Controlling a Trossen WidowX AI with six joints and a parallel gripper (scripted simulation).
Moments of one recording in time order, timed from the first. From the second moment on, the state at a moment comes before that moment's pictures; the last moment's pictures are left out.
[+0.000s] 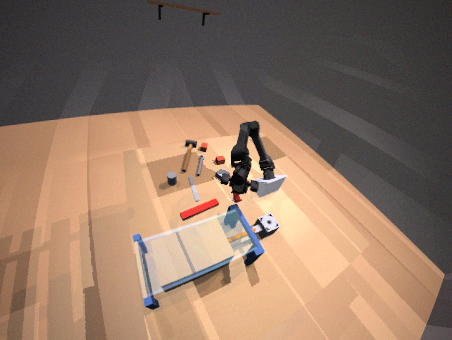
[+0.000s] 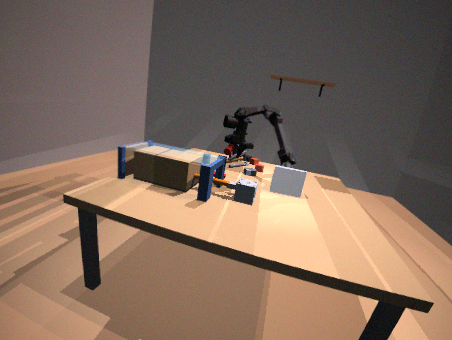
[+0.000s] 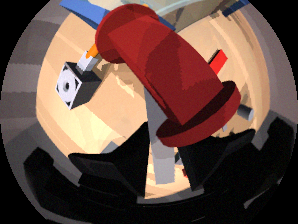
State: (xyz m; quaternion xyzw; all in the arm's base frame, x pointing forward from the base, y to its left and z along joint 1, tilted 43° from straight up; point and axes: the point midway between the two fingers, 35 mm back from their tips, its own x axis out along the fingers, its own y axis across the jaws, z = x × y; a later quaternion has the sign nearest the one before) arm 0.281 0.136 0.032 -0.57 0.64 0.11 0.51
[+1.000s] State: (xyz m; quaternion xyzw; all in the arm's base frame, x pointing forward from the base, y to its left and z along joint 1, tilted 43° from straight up) arm 0.246 0.194 -0.009 -0.32 0.61 -0.16 0.71
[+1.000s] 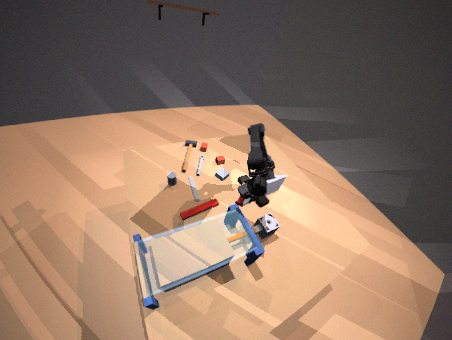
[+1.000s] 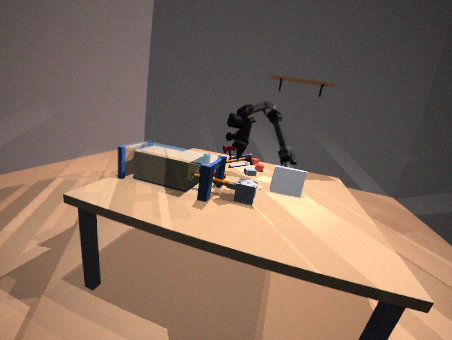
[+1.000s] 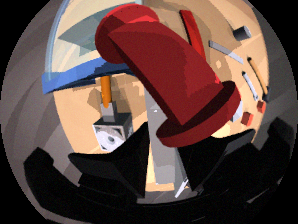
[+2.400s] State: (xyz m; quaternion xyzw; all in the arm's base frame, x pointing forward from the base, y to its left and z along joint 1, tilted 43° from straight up) arm 0.185 0.254 -0.050 -0.04 0.37 -0.45 0.81
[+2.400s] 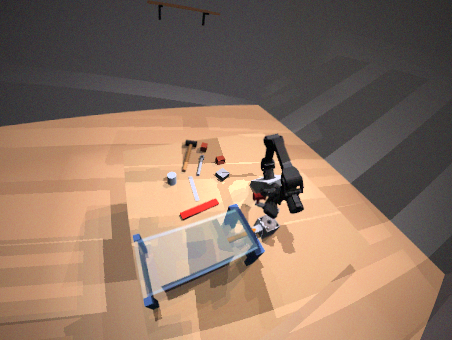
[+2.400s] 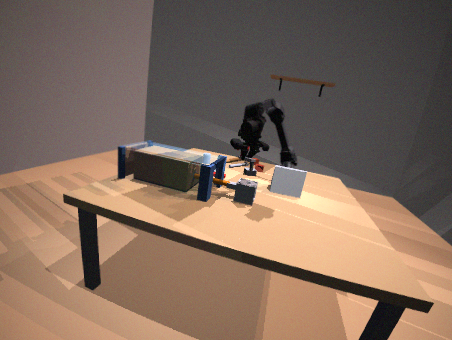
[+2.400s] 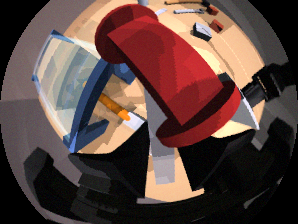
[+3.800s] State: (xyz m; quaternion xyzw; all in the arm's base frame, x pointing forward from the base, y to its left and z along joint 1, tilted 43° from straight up) arm 0.189 0.235 -0.080 -0.06 0.31 -0.45 0.83
